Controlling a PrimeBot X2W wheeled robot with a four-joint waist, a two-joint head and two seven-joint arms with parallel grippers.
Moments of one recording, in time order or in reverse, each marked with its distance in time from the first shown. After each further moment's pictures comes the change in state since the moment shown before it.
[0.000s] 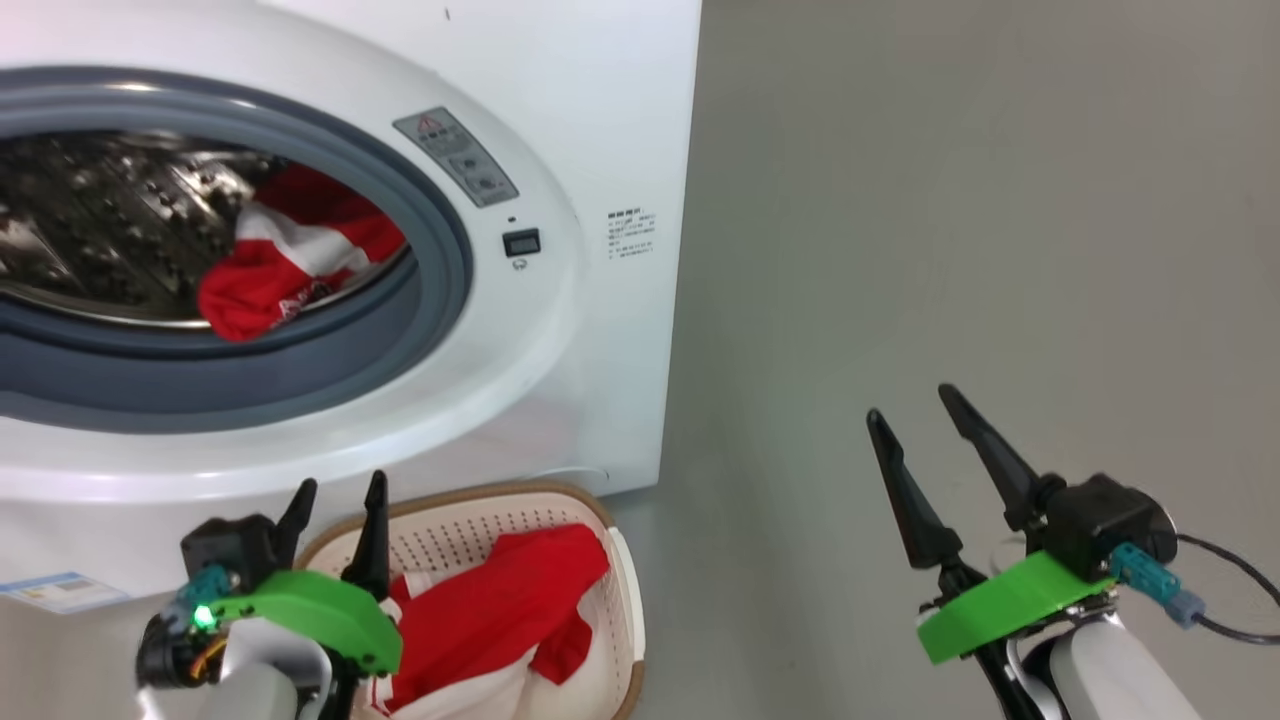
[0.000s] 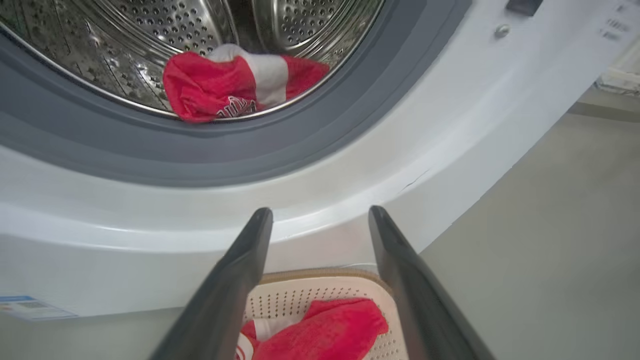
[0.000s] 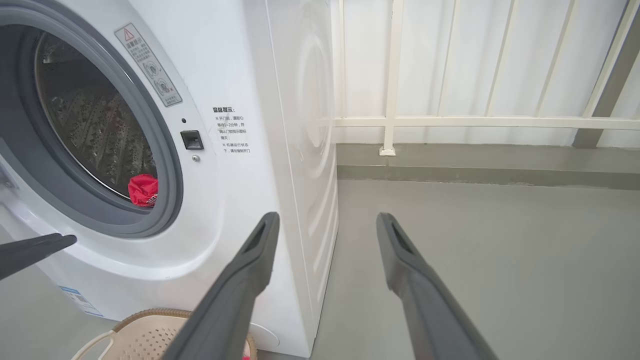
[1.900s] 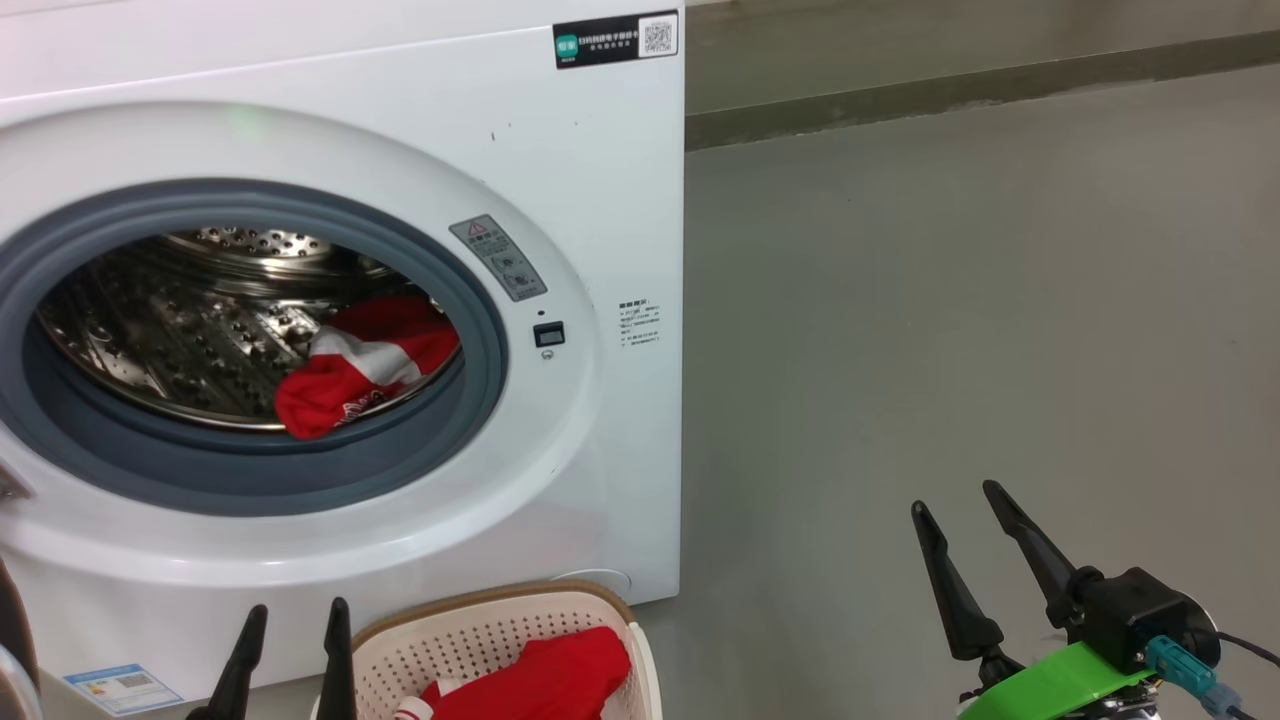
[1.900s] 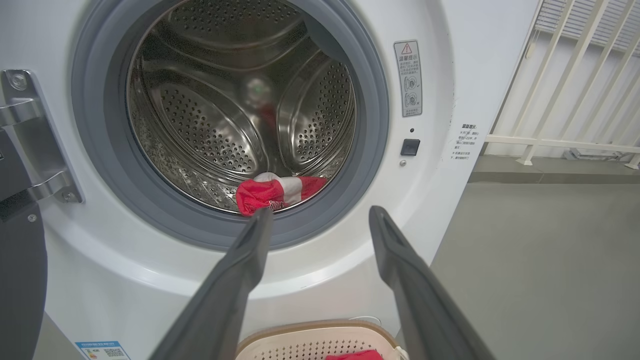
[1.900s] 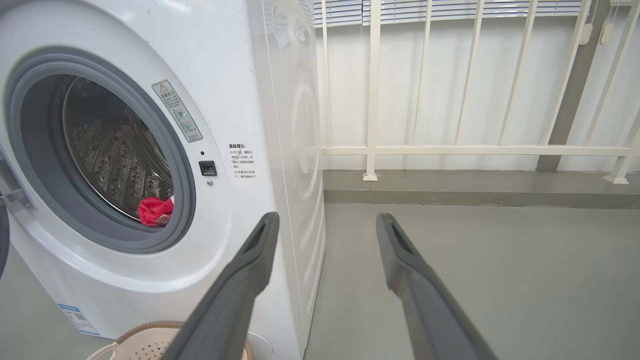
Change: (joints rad) left arm 0.525 -0.038 0.153 -0.651 0.139 0.021 0.000; right arm 0.184 -0.005 -0.064 -0.047 -0.018 0.000 0.000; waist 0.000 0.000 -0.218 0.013
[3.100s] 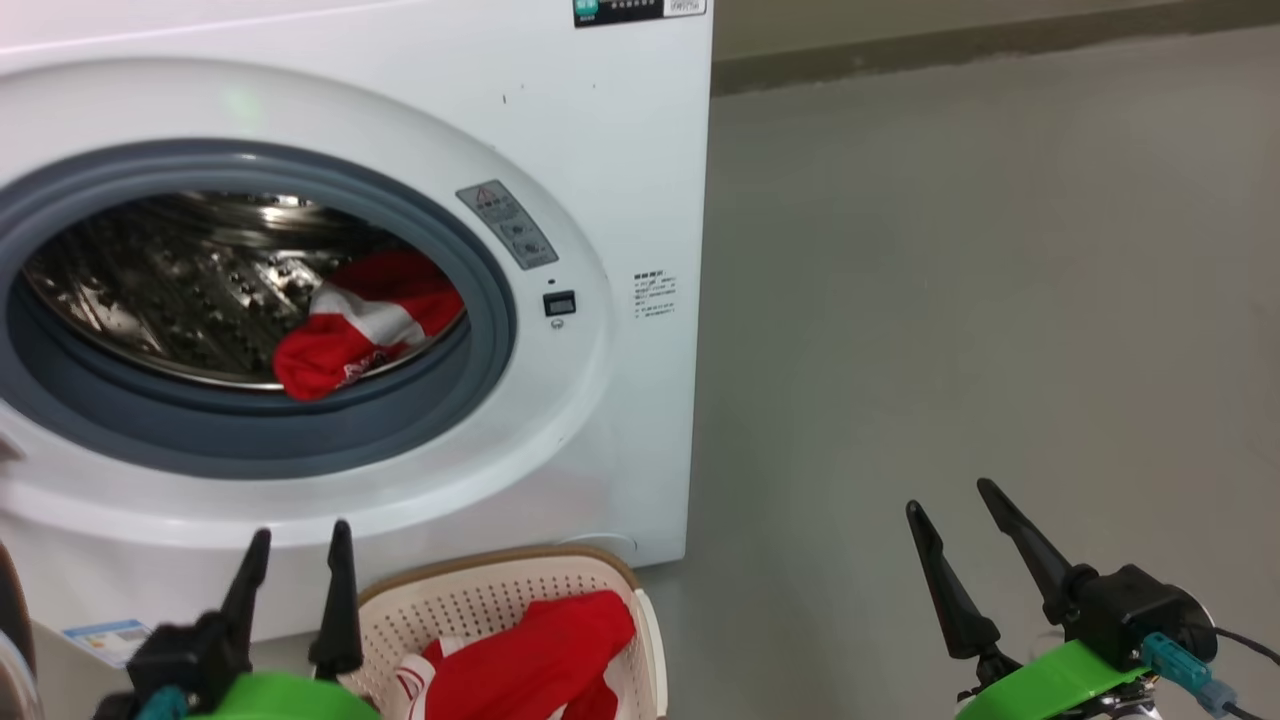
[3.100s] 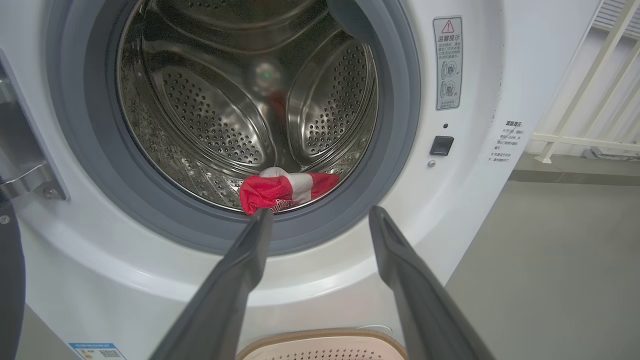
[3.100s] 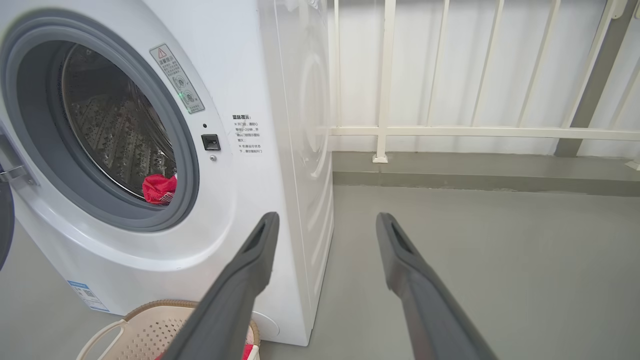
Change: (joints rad) left arm -0.174 0.004 -0.021 0.144 -0.022 0.027 0.008; right arm -0.006 -0.012 0.018 0.002 0.001 0.000 0.000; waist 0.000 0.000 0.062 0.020
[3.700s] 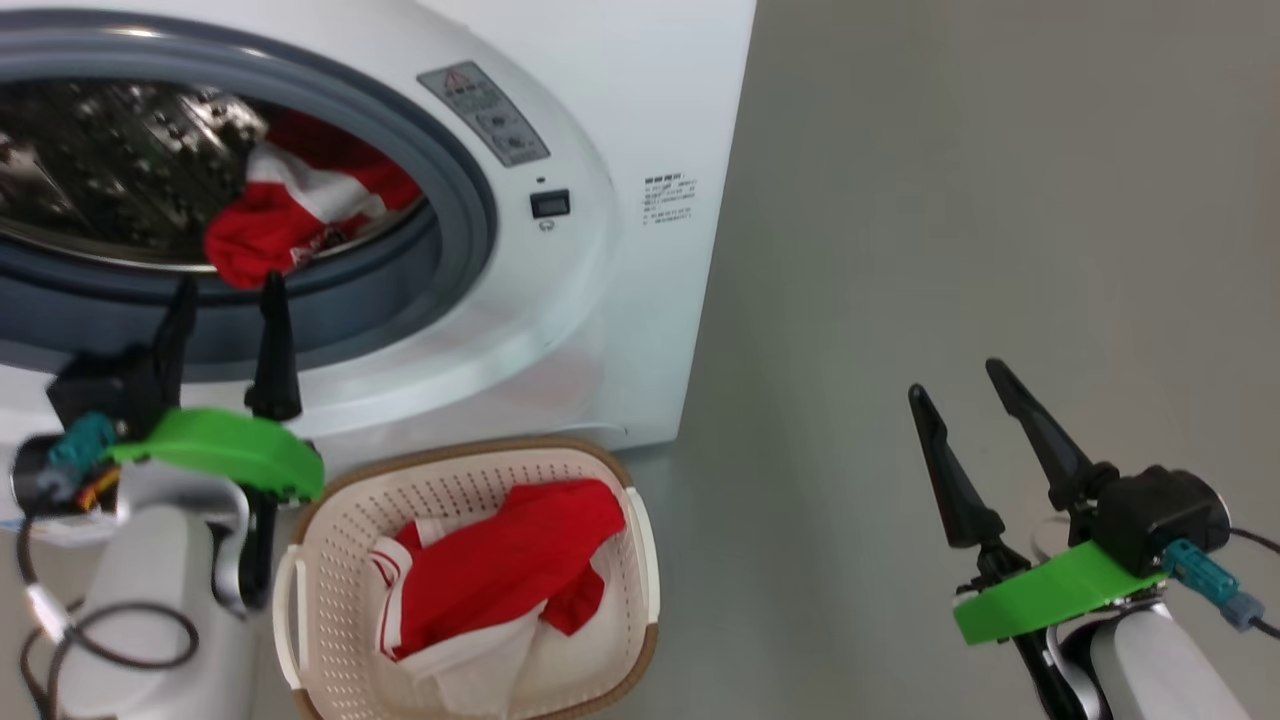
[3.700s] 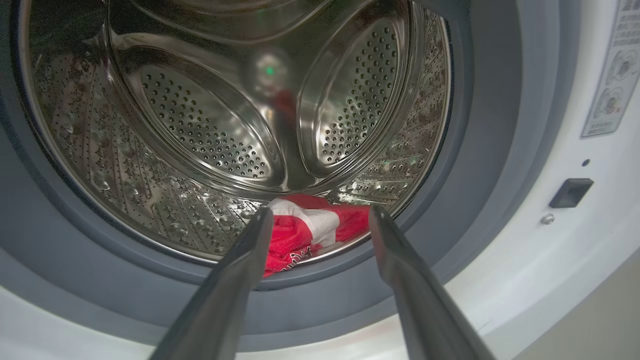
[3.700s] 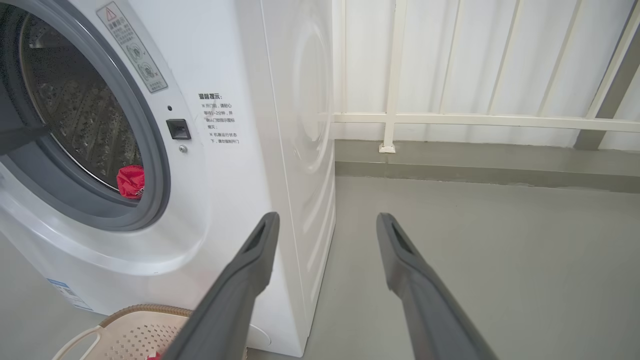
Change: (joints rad) left arm -0.470 0.067 -0.011 0.293 -0.001 -0.020 0.001; right arm -0.137 -0.009 -0.005 -0.034 0.000 0.000 0.000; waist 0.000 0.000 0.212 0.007
